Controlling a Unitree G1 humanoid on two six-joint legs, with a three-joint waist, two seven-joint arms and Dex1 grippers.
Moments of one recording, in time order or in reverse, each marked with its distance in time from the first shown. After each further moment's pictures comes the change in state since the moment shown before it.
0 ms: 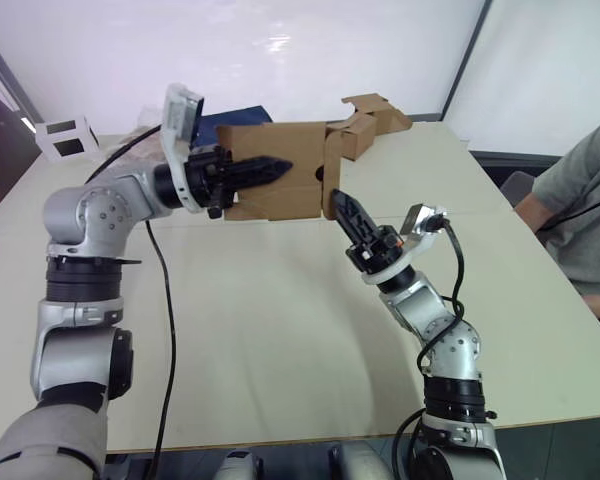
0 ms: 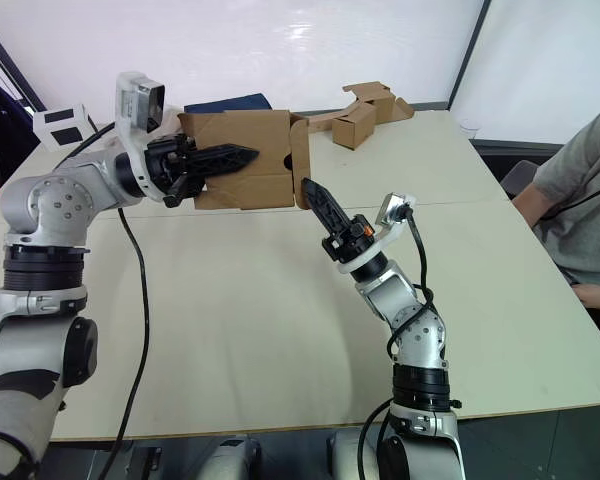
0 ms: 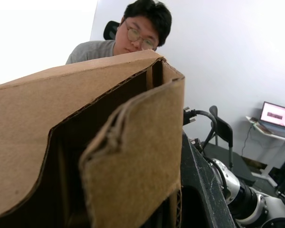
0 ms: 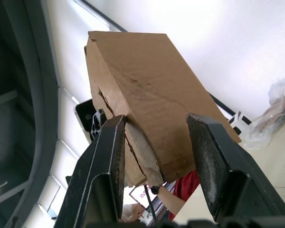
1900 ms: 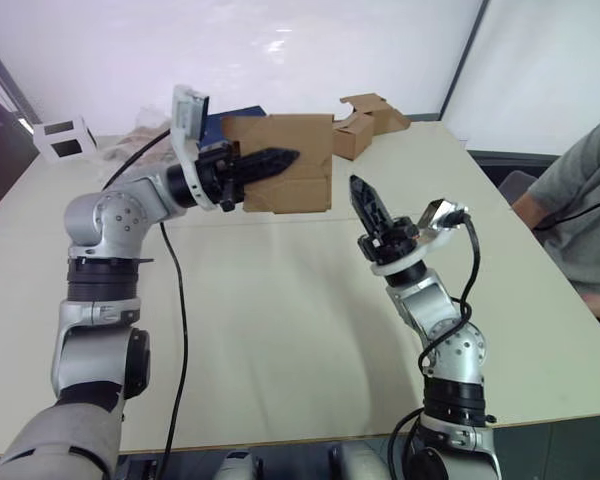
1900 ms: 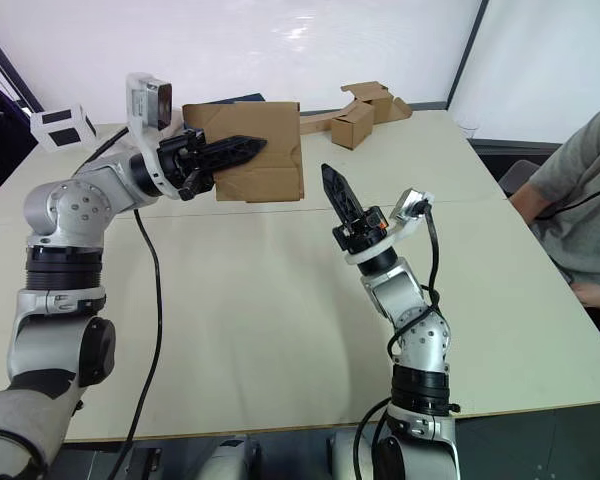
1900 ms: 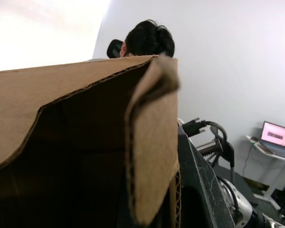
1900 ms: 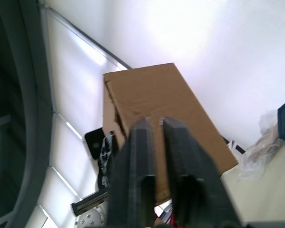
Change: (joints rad) left arm -0.003 -0.082 0.032 0.038 -0.009 -0.033 0.060; right arm -0.008 0.035 -0.023 -0.036 0.025 -0.069 -0.085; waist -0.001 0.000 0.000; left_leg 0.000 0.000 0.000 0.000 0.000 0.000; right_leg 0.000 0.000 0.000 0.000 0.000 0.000
